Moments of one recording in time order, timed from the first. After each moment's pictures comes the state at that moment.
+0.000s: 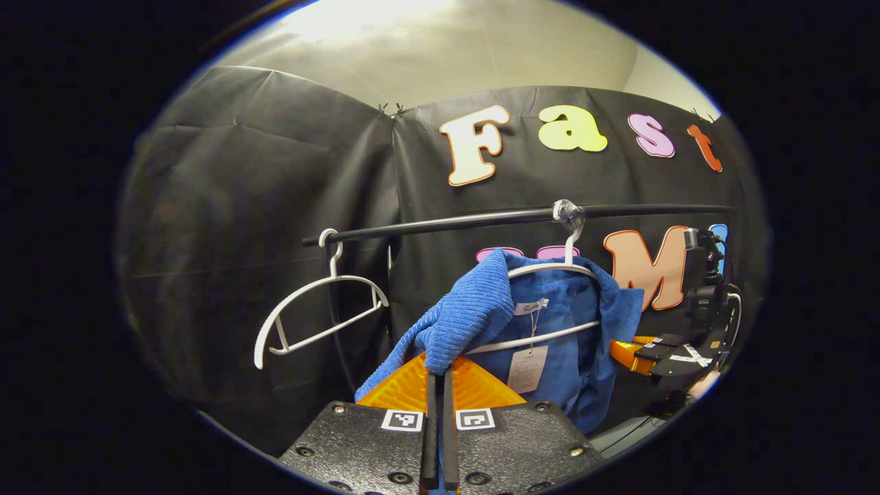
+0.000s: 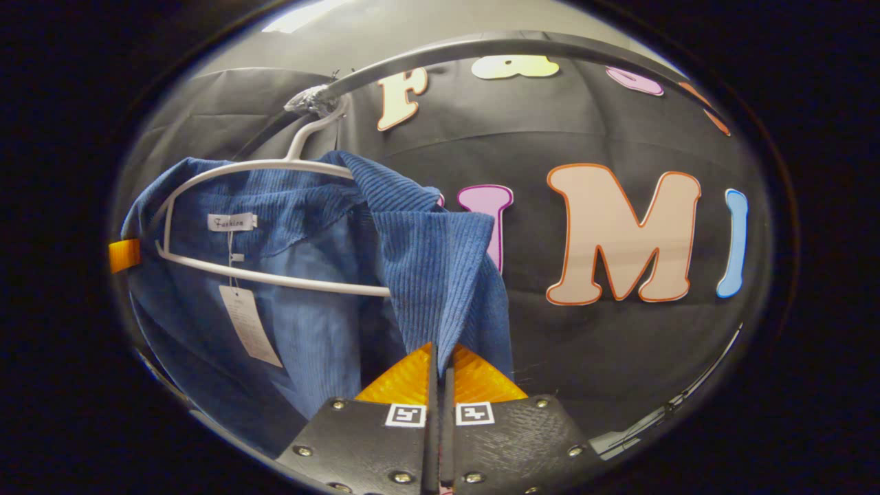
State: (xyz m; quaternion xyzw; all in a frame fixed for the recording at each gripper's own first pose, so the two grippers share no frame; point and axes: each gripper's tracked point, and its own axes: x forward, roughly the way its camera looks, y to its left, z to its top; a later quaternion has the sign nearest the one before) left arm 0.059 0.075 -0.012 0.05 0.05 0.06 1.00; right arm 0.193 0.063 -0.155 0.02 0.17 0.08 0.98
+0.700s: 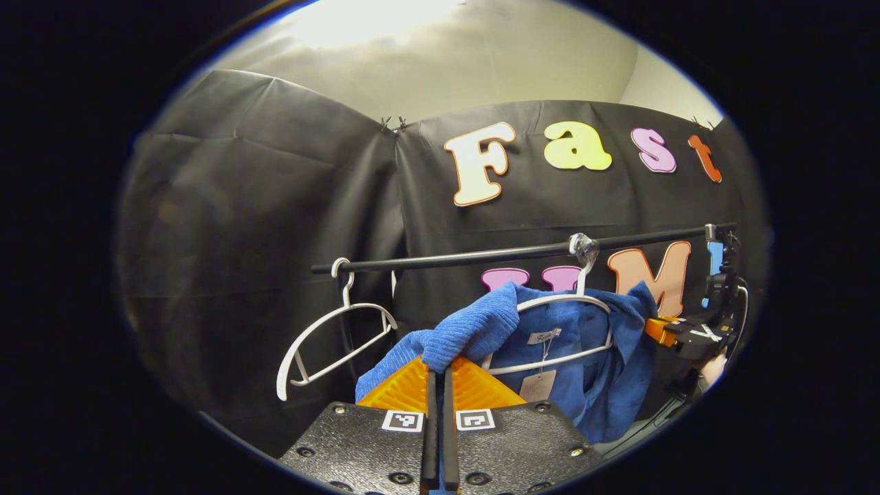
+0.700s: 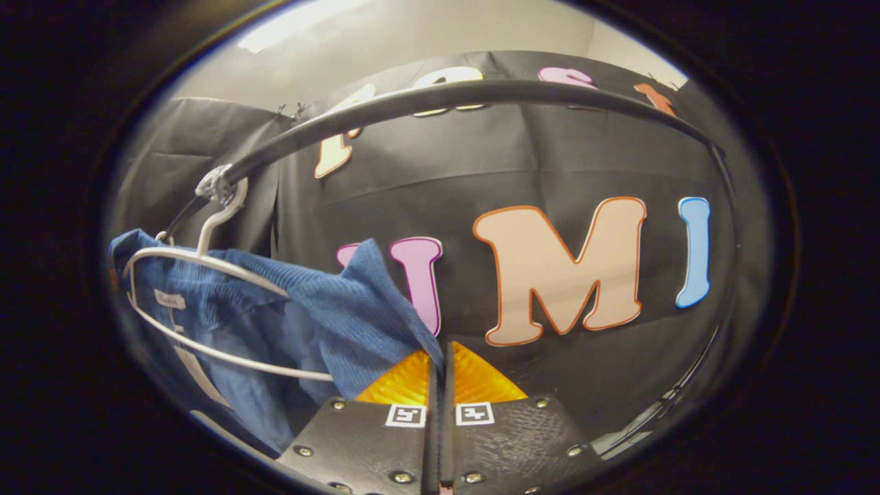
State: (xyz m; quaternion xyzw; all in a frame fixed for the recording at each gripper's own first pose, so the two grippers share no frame) left arm 0.066 0.094 0.028 0.05 0.03 0.05 1.00; right arm 0.234 -0.015 -0.089 0.06 0.08 -0.02 0.99
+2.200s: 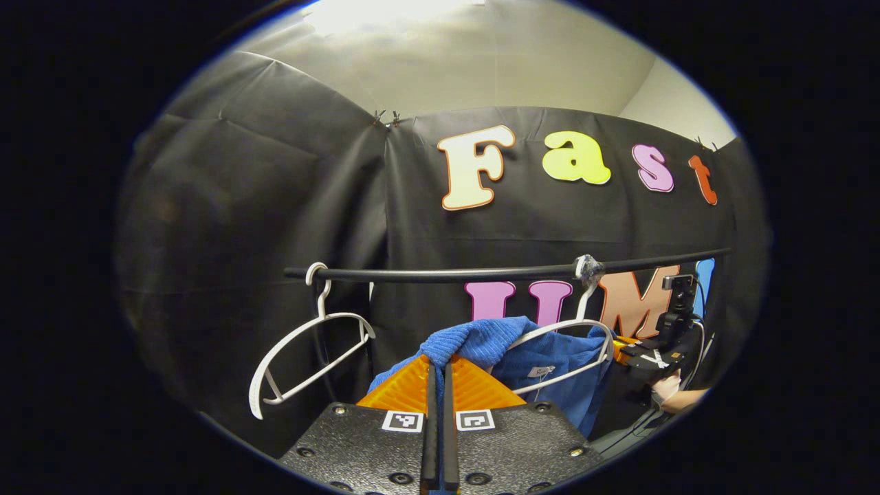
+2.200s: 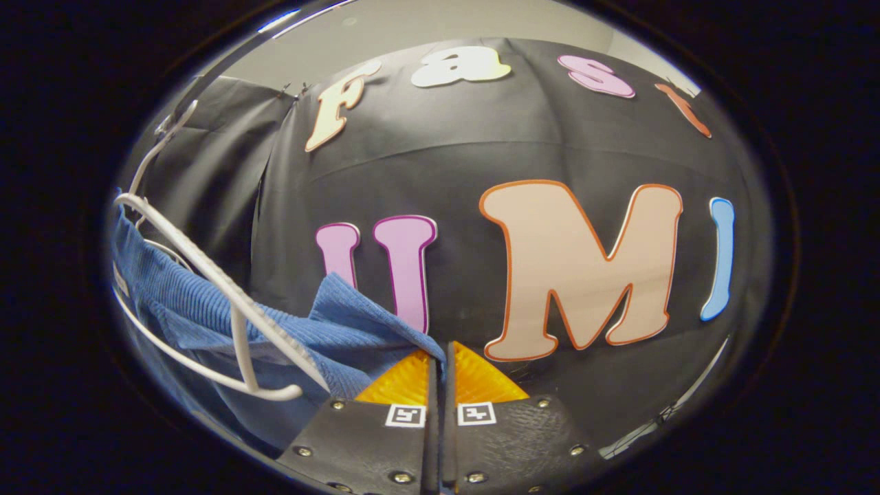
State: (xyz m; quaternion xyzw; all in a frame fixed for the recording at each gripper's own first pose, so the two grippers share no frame) left arm 0.105 0.094 0.040 0.00 0.03 0.00 1.00; right arm 0.321 -0.022 -0.149 0.01 0.09 0.00 1.00
